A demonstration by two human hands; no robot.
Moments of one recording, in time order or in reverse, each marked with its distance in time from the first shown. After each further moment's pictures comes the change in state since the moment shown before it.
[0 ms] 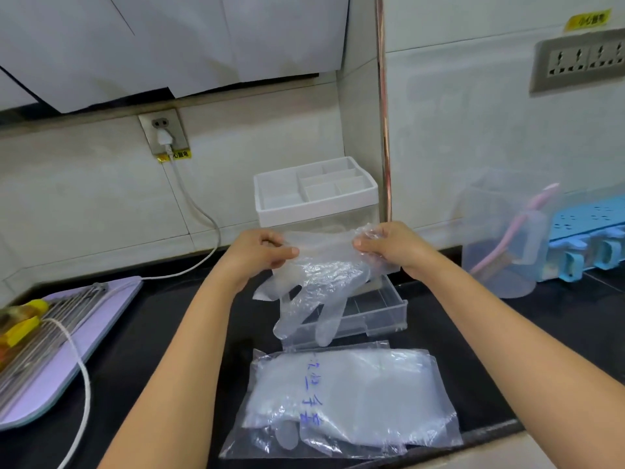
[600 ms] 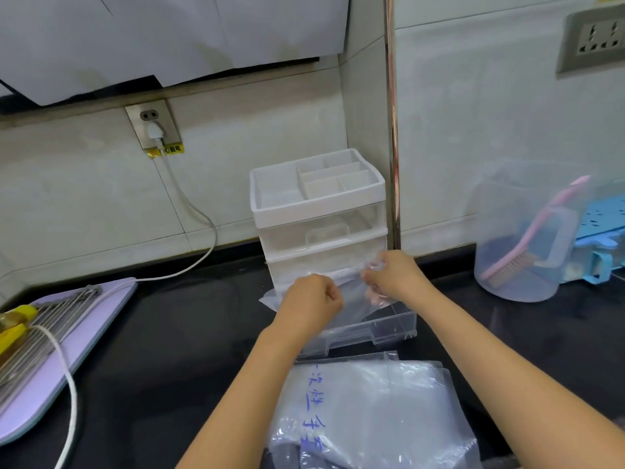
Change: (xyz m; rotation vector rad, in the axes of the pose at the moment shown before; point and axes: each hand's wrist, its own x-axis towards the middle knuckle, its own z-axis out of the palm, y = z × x) left_hand -0.006 -0.036 0.086 0.632 -0.060 0.093; right_hand 0.009 0.025 0.036 -0.320 0.014 0.238
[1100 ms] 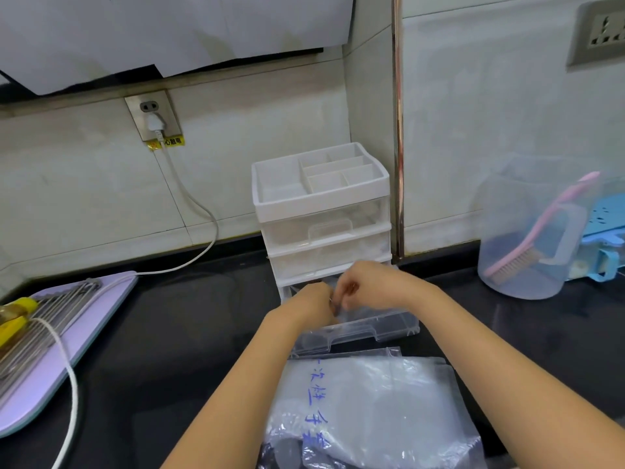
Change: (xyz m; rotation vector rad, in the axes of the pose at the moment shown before) left_hand 0.028 -0.025 0.017 0.168 -0.364 0.027; right_hand -0.018 -0.016 0.007 -0.350 -0.336 -0.360
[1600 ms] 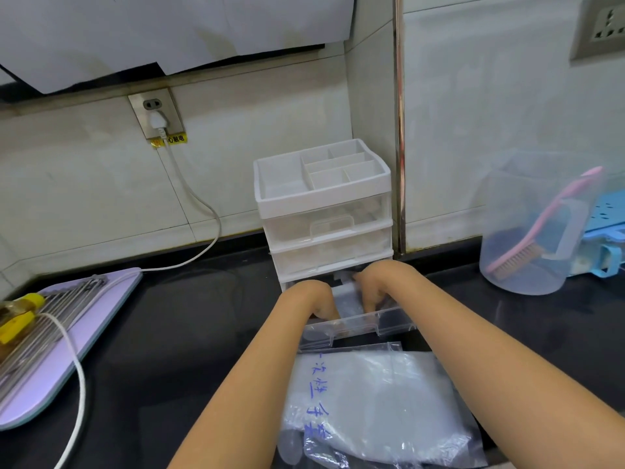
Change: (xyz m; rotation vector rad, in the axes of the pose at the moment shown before) left_hand 0.008 0.017 -0.014 0.273 -0.215 -0.220; right_hand 0.043 0.010 0.001 -0.409 -0.346 0.349
